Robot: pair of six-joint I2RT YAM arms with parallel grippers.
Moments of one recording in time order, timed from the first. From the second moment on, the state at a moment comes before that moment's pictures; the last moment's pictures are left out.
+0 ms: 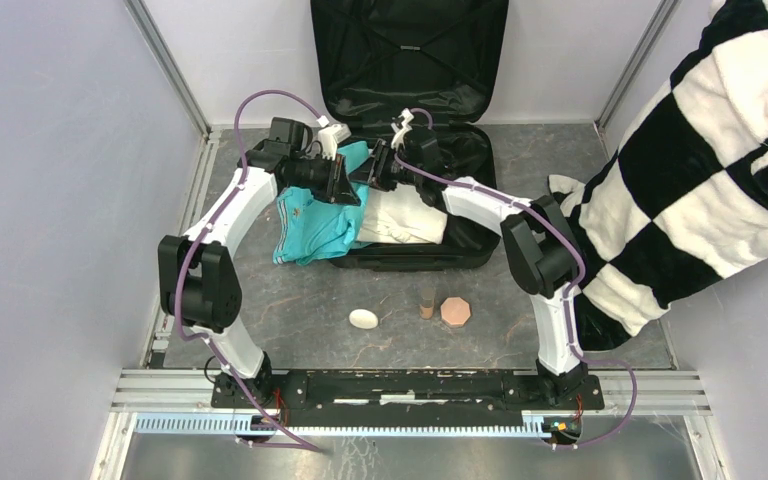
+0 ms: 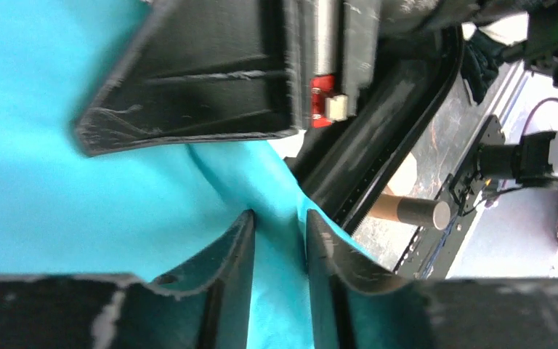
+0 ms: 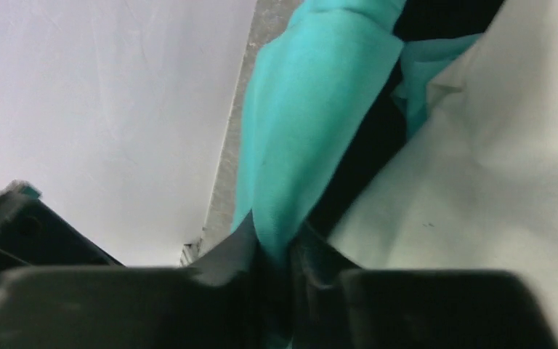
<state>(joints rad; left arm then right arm) -0.23 1.71 1.46 -0.65 0.77 0.05 0.59 2.12 1.60 0.20 -0.41 0.90</state>
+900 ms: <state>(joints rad) -0.27 1.69 1.50 -0.65 0.52 0.14 0.30 1.99 1.56 -0.13 -0.38 0.53</state>
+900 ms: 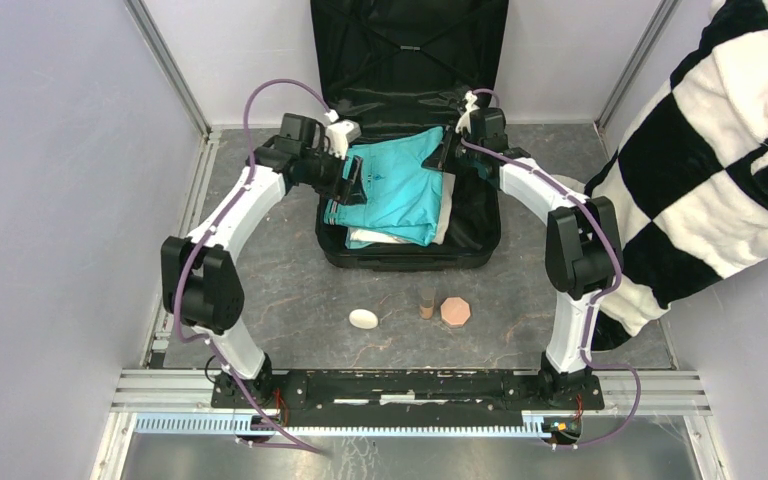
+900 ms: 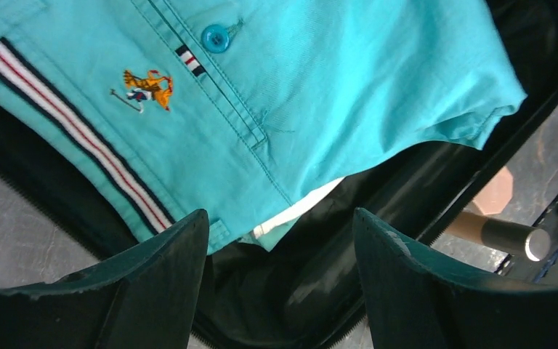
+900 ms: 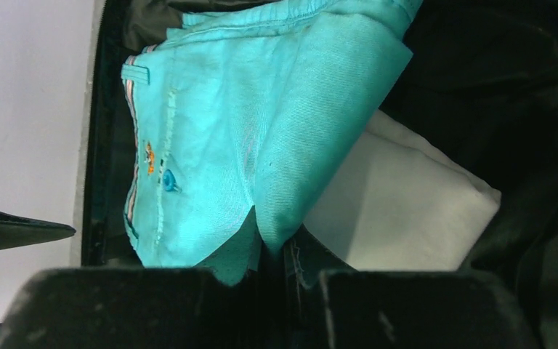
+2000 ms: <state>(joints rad) -0.43 1.94 1.64 -0.58 0.36 0.17 0.35 1.69 1.31 -0.12 -0.29 0.42</state>
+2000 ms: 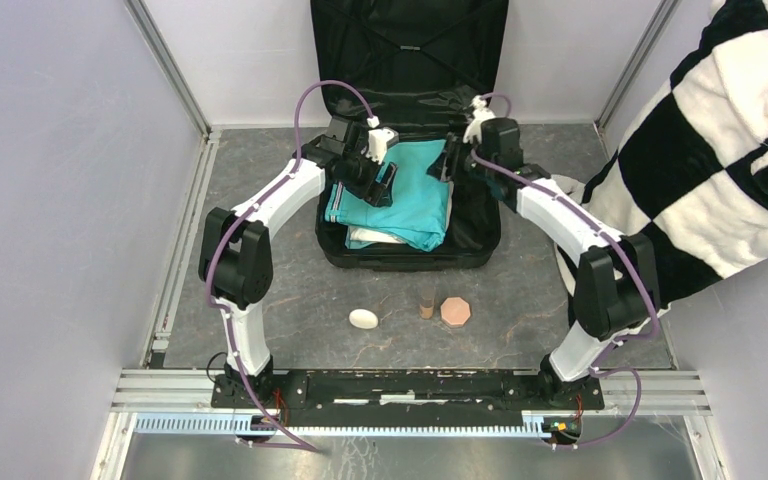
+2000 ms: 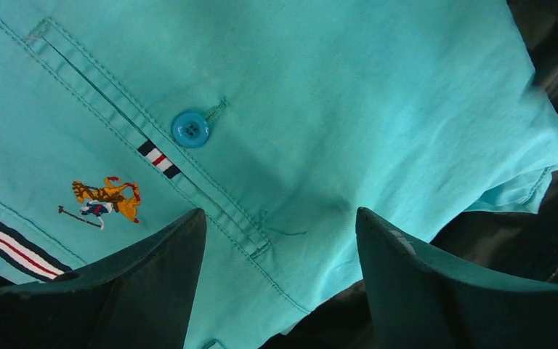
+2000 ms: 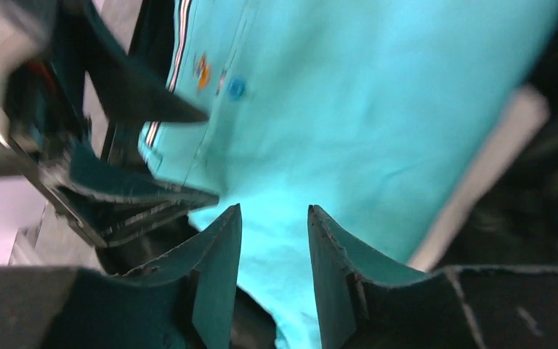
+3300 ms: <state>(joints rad) -0.40 1.90 1.50 -0.50 0.26 0.19 0.25 2.28 1.79 -0.05 -0.54 0.58</state>
